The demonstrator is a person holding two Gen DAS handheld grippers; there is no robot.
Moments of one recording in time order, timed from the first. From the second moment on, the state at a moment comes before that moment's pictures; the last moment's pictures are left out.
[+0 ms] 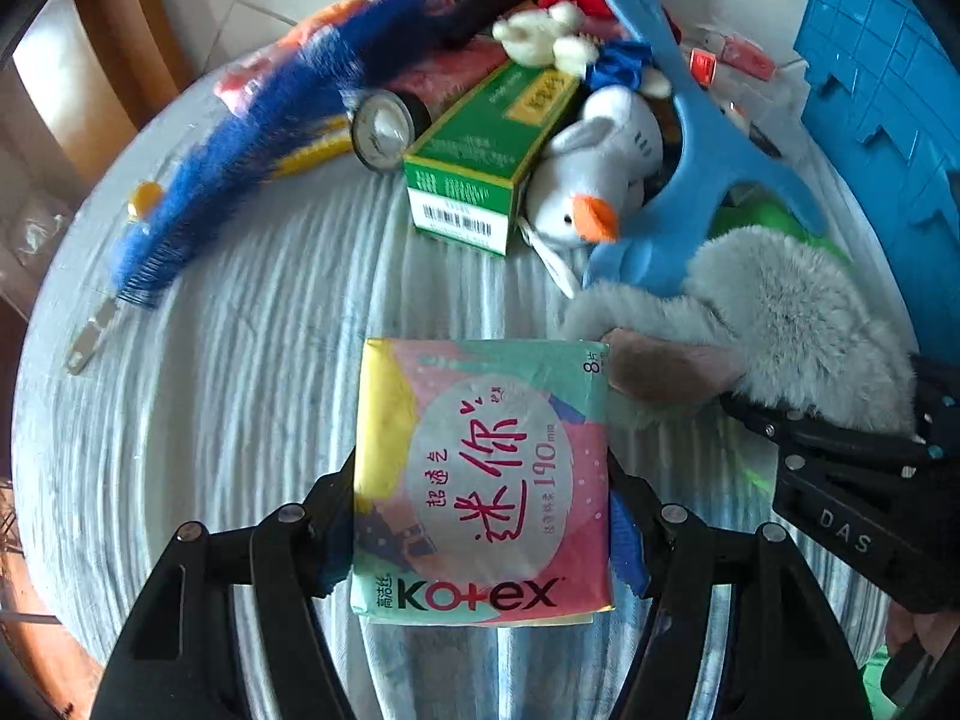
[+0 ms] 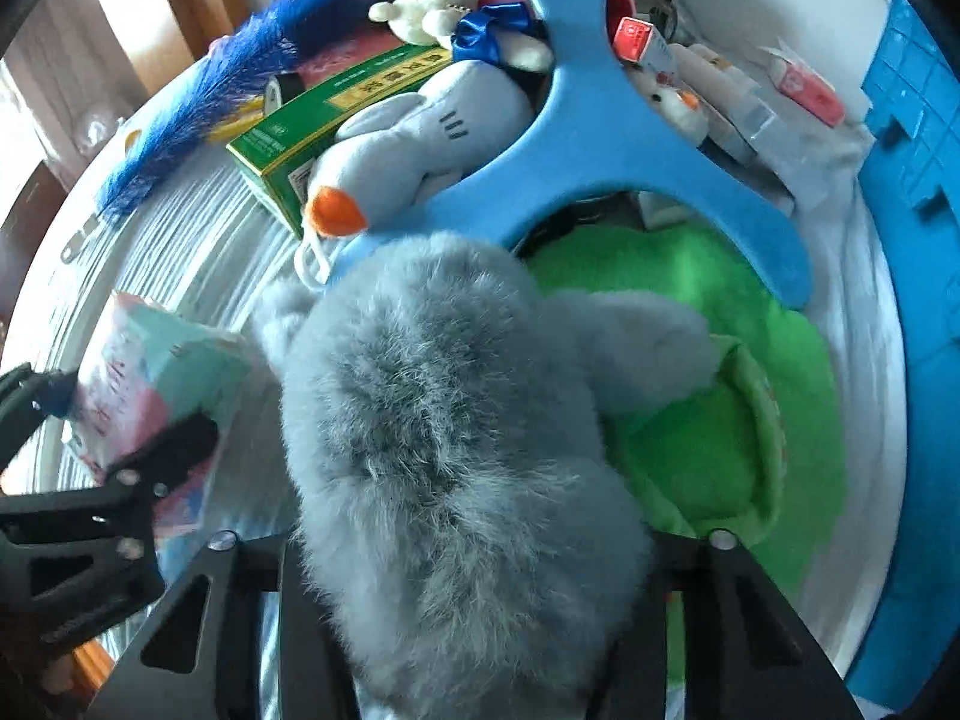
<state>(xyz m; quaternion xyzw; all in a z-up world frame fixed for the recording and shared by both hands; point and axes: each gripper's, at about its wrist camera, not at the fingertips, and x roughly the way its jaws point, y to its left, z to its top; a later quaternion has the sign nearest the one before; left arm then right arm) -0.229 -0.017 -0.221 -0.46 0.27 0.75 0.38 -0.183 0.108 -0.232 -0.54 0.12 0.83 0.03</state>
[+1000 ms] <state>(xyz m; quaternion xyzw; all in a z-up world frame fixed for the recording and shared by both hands) -0.170 -0.060 0.009 -0.24 0.15 0.81 0.51 -0.076 0.114 0.036 -0.29 0.09 0.95 0.05</state>
